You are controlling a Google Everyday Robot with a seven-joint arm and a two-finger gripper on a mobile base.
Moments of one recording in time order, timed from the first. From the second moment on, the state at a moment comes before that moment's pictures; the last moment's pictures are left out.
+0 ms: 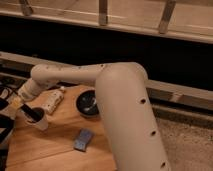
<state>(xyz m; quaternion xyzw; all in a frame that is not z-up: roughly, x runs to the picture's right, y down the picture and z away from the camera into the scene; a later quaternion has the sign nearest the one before) -0.433 0.075 0.698 -0.44 -0.33 0.27 0.79</state>
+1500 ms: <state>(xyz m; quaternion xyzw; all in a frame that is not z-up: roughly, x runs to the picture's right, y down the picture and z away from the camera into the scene) -0.431 0.085 0.693 -0.45 -0.34 0.27 0.78</state>
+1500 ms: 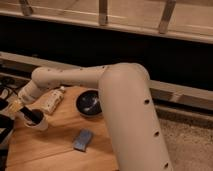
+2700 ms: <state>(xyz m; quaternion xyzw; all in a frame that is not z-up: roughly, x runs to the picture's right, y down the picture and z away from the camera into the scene) -0.425 0.088 0.692 -0.44 -0.35 0.27 0.78</state>
